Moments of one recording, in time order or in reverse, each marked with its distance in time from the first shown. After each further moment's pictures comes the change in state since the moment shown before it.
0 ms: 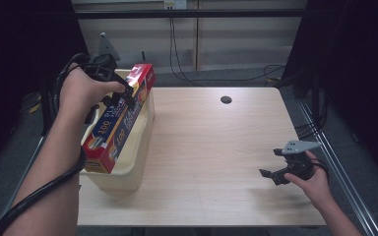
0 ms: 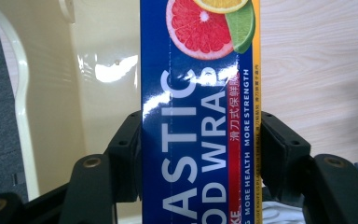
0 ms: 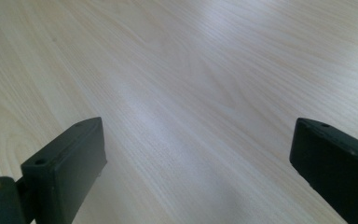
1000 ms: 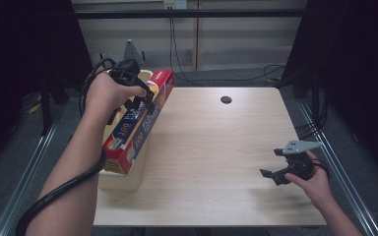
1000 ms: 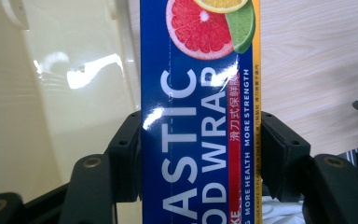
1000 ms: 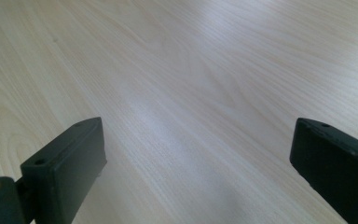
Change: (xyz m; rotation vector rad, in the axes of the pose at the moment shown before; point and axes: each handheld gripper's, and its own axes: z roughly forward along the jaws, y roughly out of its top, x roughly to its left) left arm -0.034 0.011 0.029 0.041 -0.034 0.072; right arm -0.001 -0.001 -0.001 -0.005 0.005 0.001
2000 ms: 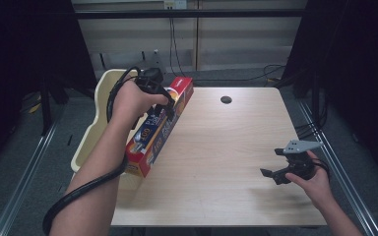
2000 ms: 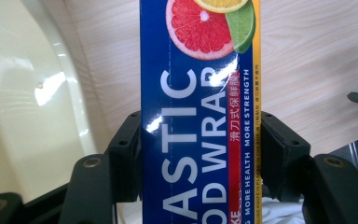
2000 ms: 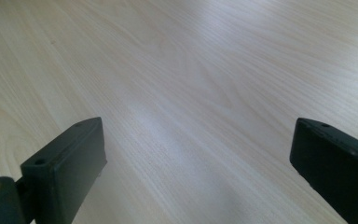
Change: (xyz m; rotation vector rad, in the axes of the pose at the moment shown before) left arm -0.035 0.011 0.038 0.036 -0.023 0.087; right arm -0.002 0.000 -0.001 -0.004 -0.005 0.008
